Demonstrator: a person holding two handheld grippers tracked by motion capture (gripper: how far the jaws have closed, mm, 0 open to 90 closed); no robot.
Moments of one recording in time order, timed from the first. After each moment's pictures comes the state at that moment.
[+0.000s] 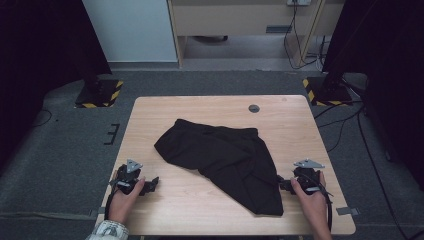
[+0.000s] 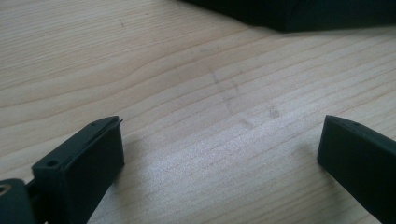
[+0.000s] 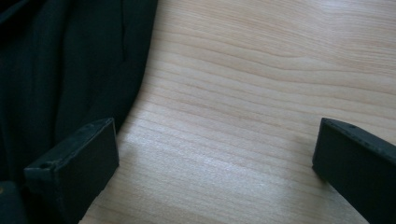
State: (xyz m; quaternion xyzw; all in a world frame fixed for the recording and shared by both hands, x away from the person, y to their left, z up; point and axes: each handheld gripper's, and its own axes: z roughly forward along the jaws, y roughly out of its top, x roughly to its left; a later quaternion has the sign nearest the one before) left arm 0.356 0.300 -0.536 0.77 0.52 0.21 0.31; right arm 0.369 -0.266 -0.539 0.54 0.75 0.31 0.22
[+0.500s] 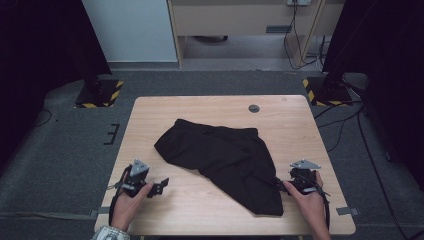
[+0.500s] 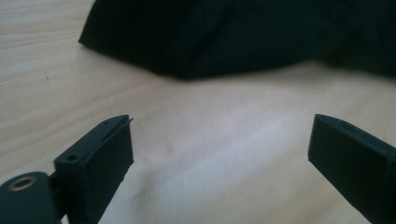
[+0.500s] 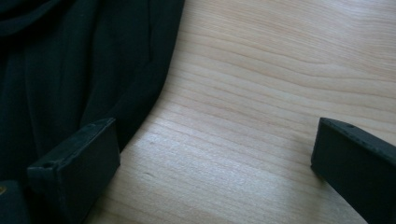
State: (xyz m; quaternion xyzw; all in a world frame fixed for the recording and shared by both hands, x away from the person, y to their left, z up) left arm 0.355 0.269 -0.504 0.76 0.49 0.17 0.39; right arm 0.367 -0.257 -0.539 0.52 0.76 0.31 0.22
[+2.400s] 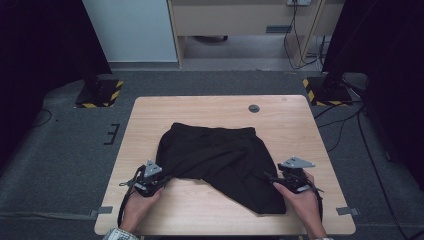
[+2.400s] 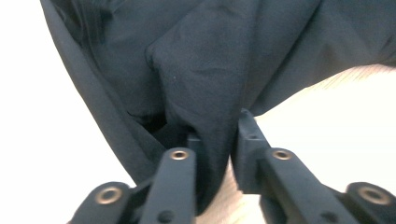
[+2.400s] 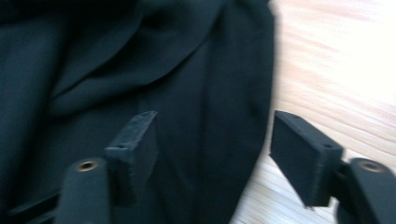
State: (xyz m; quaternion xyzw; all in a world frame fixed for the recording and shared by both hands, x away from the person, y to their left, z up) left arm 0.343 0.243 -0.519 0.80 0.44 0.18 0.36; right arm 0.363 -0.224 -0.514 0.44 0.79 0.39 0.19
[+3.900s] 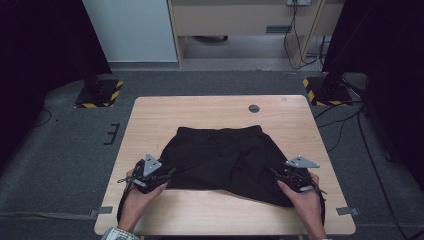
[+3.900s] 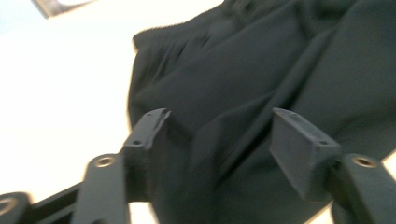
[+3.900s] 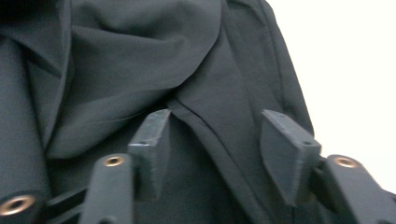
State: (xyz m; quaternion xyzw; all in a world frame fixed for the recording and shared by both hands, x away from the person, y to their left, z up) left arm 0.347 0.231 -0.488 0.80 0.39 0.26 0.38; right arm 0.363 -0.237 -0.514 0.48 0.76 0.38 0.22
